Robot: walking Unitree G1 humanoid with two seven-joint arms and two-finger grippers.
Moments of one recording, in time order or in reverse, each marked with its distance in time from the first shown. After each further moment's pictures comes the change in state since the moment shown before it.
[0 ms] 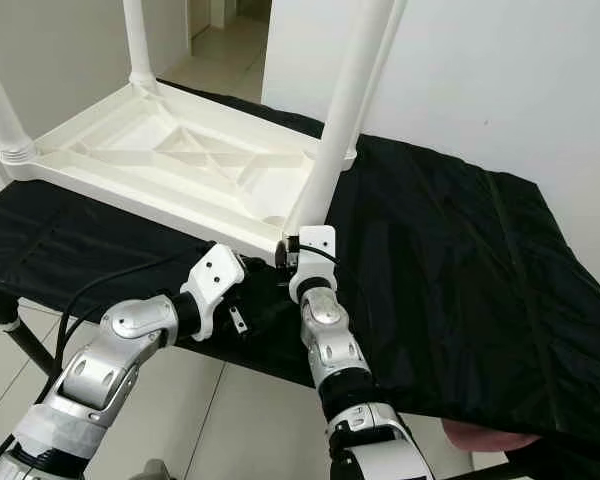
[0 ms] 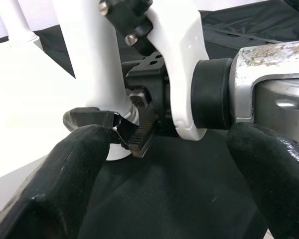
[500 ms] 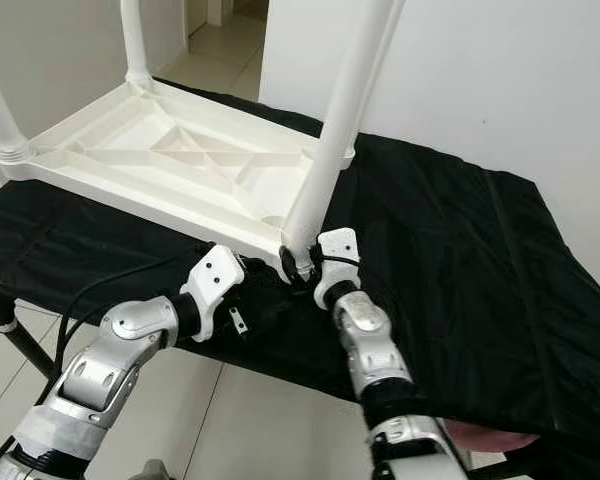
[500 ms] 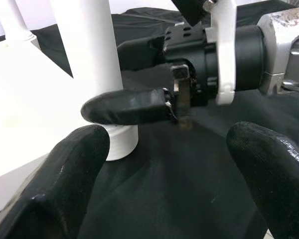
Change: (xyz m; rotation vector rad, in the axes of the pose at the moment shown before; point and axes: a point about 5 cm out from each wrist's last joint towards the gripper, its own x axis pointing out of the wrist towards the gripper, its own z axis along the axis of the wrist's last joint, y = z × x) left arm 0.001 -0.001 0.000 -0.002 -0.004 -0.003; right arm -0.010 -0.040 0.006 -0.153 -0.092 0.350
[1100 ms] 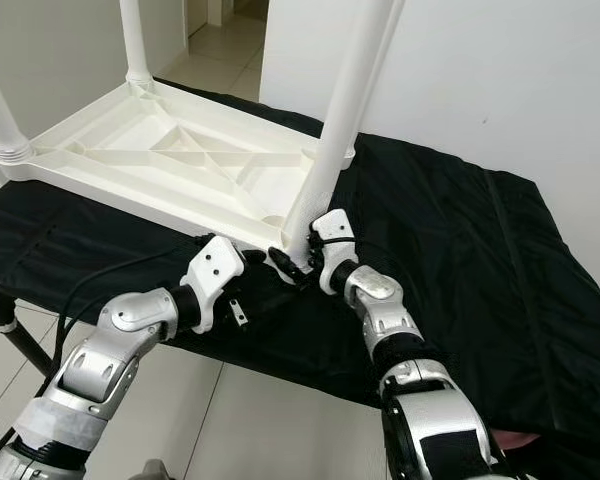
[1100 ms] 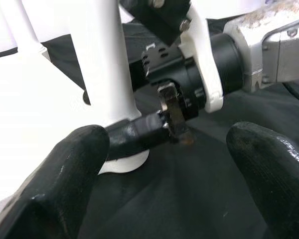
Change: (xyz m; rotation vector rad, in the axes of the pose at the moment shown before) left arm 0.000 0.008 0.007 0.020 -0.018 0.017; right arm 0.033 0.002 0.004 0.011 0.096 0.277
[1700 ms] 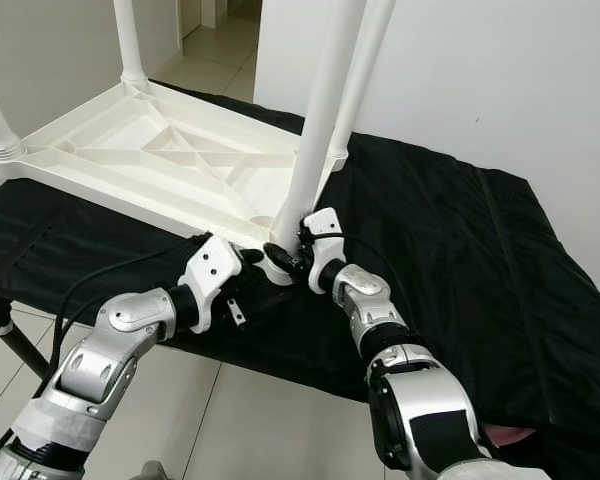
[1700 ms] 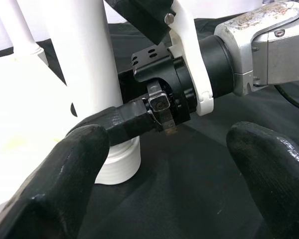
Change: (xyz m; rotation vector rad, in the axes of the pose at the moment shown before) left arm -0.001 -0.001 -0.002 -0.006 0.003 0.001; right arm 0.005 0.002 -0.001 0.063 -0.012 0.026
